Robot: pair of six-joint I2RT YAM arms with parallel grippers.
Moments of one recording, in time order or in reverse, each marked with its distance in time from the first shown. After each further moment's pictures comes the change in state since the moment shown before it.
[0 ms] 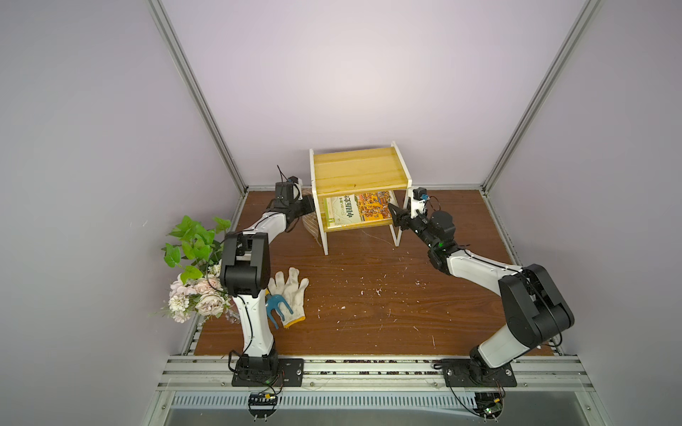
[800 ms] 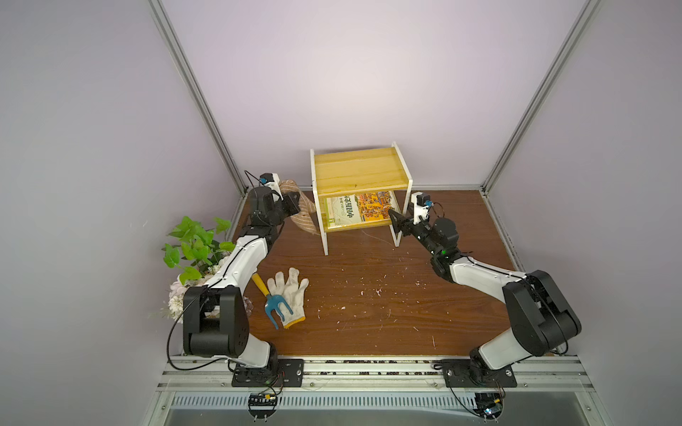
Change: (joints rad) left arm 0.039 -0.403 -0.209 0.008 -0.057 -0.068; right arm 0.005 -0.052 -0.086 0.045 0.001 0.038
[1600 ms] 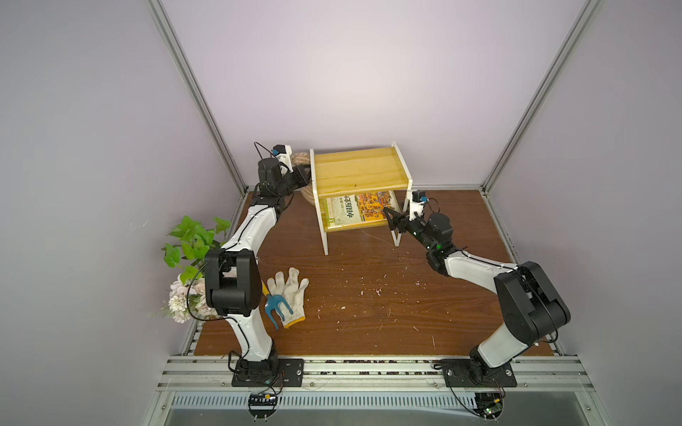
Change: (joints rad) left arm -0.032 0.229 0.298 0.098 0.180 -0.071; right arm 0.005 0.080 0.069 -0.010 -0.047 0.068
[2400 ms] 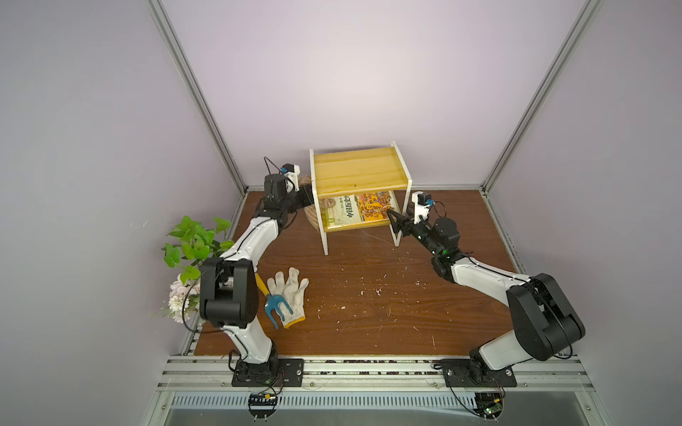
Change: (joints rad) left arm -0.020 0.023 -0.016 -0.181 -0.015 0.077; right arm 0.003 -0.108 -0.069 -0.018 0.005 0.003
